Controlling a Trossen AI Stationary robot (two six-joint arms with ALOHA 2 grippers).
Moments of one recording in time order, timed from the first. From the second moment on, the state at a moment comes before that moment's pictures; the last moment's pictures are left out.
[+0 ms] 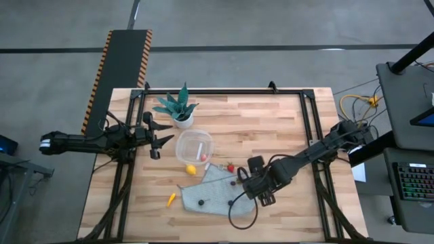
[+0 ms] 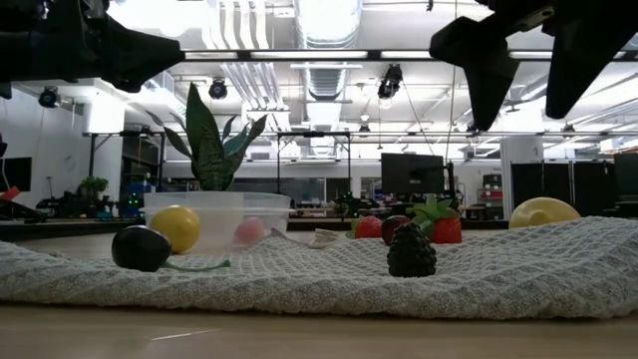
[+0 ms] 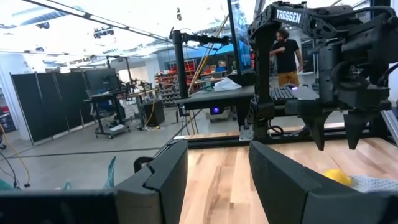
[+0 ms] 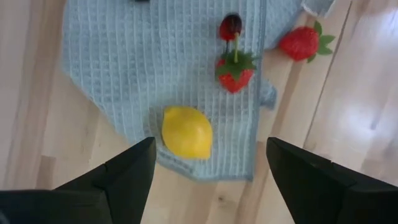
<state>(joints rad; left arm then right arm) 0.01 0.37 0.11 0.38 -0.19 0.19 0.48 1.74 1.36 -1.00 0.15 0.19</state>
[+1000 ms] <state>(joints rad) 0.01 0.37 0.11 0.38 -0.19 0.19 0.48 1.74 1.04 -0.62 0.08 0.23</state>
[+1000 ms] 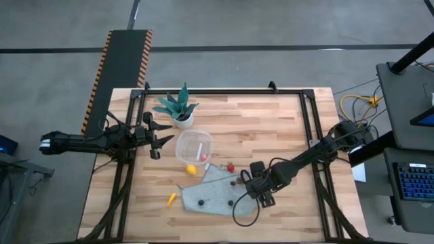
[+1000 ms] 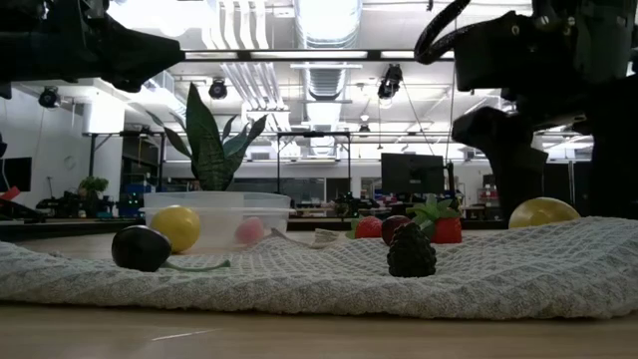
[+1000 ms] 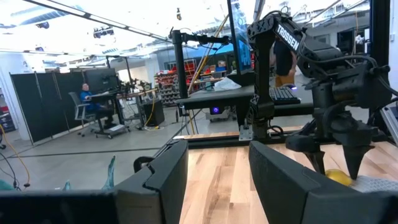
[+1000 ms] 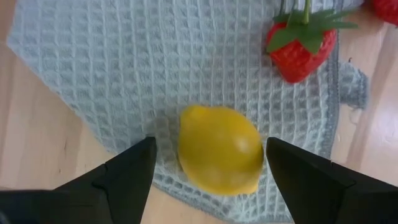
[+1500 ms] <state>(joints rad) 0.01 0.37 0.11 0.38 -0.19 0.19 0.48 1.74 1.01 -0.59 0.08 0.23</state>
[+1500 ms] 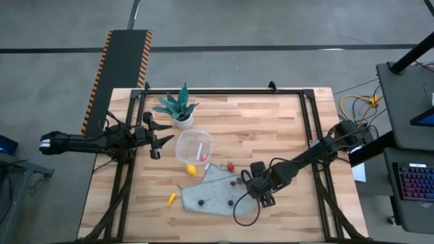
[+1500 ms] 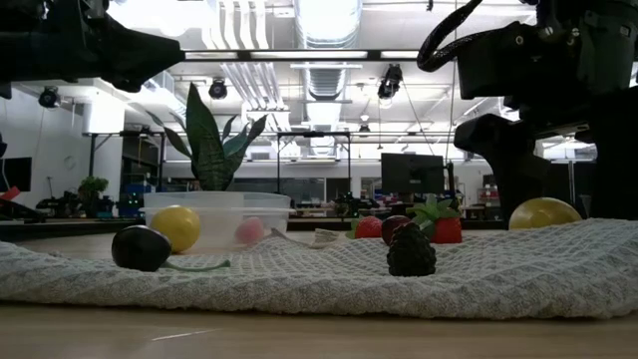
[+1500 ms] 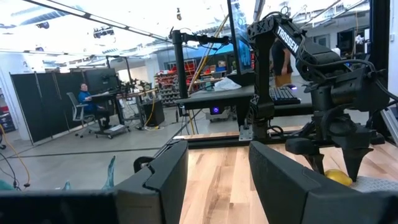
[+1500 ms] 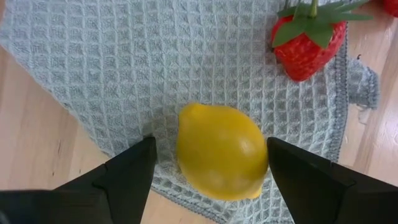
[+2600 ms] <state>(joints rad) 0.01 0.38 0.11 0.38 -0.19 0.19 0.48 1.74 1.02 -0.59 0.08 0.21</state>
